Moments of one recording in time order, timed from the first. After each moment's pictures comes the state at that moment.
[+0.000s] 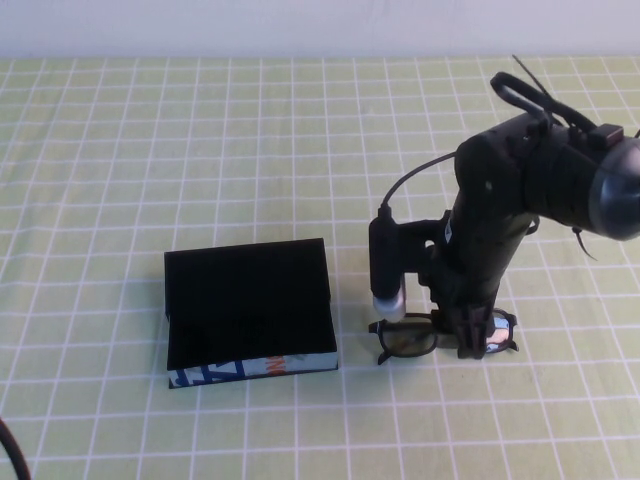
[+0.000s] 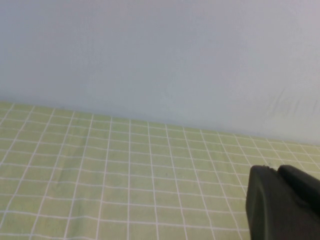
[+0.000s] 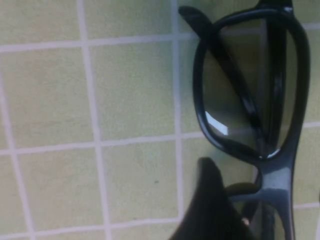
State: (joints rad) right arm 0.57 1.89 -1.40 0.01 0.99 -0.97; left arm -0.11 0.38 -0.58 -0.06 0.37 -0.15
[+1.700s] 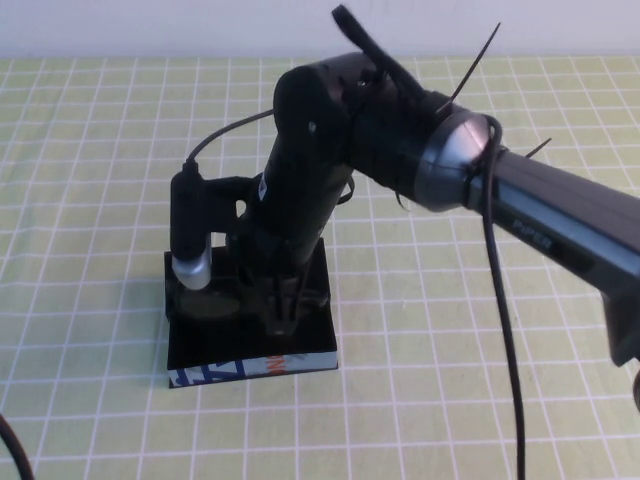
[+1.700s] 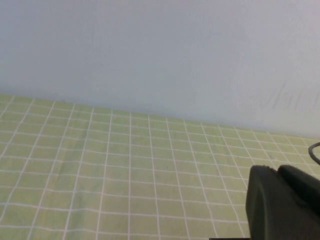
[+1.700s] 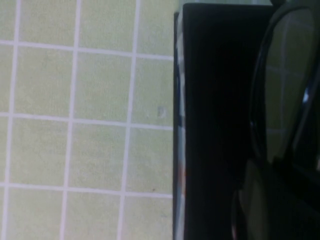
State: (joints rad) right arm 0.80 2.14 -2.04 0.24 1.23 -0.95; left arm -0.11 0.39 -0.58 -0.06 0.39 -0.15
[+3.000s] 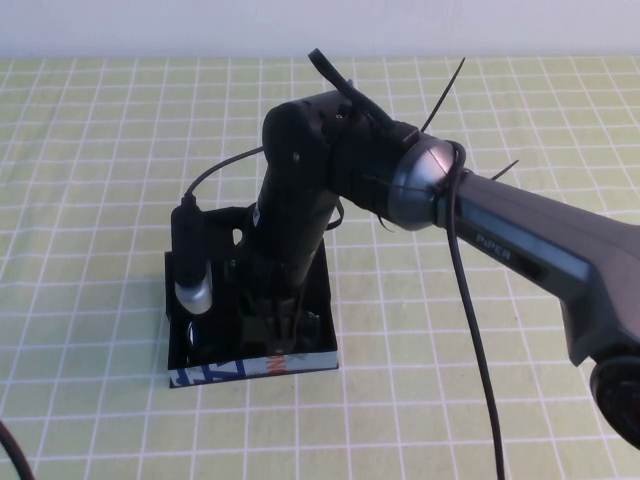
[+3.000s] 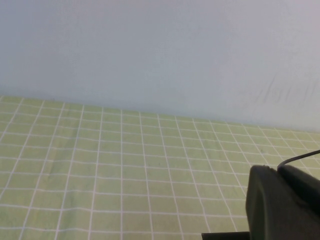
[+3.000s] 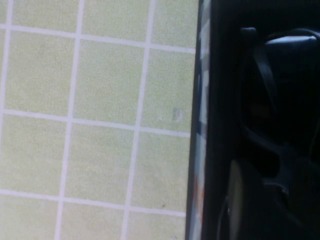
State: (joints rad) right arm 0.80 2.23 -2.05 0.27 1.23 -1.00; left arm -0.14 0.39 -0.58 -0.05 0.39 -0.15
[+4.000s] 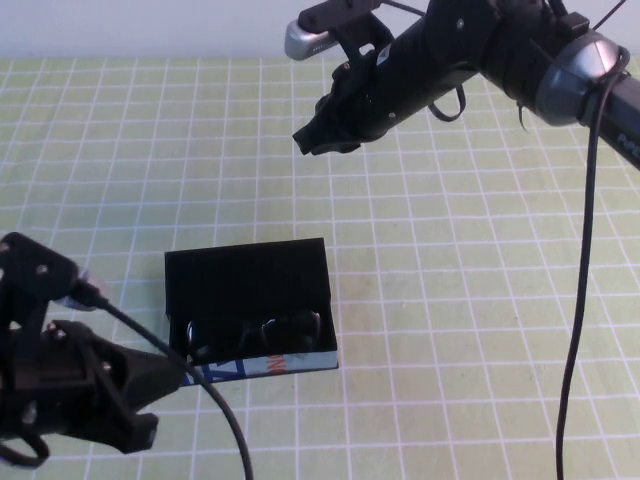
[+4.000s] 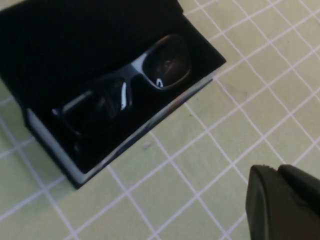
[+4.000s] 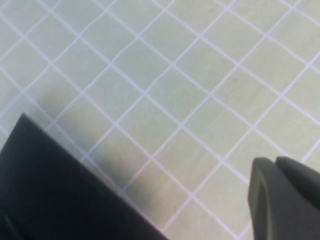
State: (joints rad) right arm 0.51 2.16 -2.08 0.39 0.91 -0.39; left arm -0.19 0.97 -0.58 -0.83 0.75 0.89
